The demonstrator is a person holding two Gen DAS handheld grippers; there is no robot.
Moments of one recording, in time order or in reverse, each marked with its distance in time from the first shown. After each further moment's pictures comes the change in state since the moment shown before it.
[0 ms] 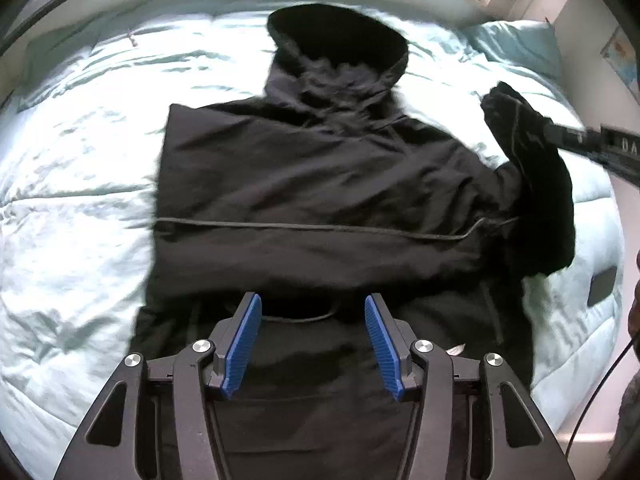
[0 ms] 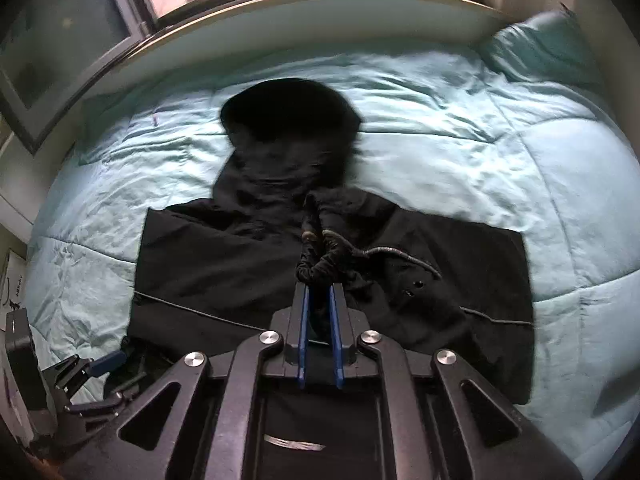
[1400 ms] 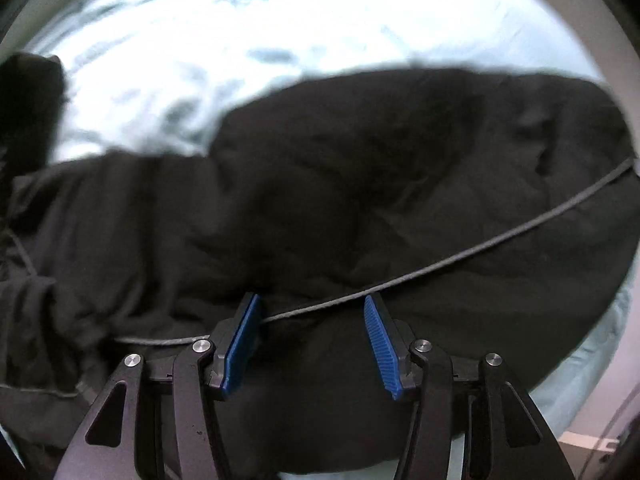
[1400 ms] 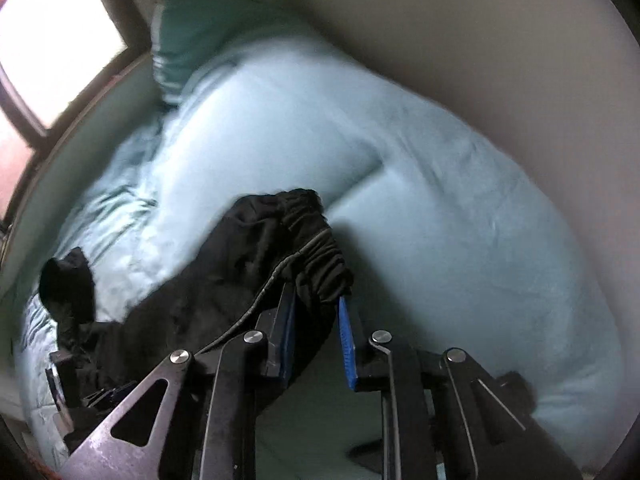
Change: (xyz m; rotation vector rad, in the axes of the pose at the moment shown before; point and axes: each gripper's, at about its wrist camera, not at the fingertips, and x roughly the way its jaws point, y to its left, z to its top) left arm 0.211 -0.416 0.093 0.286 0.251 -0.062; right arm -0.068 -0.536 -0.086 0.610 -0.069 -0.220
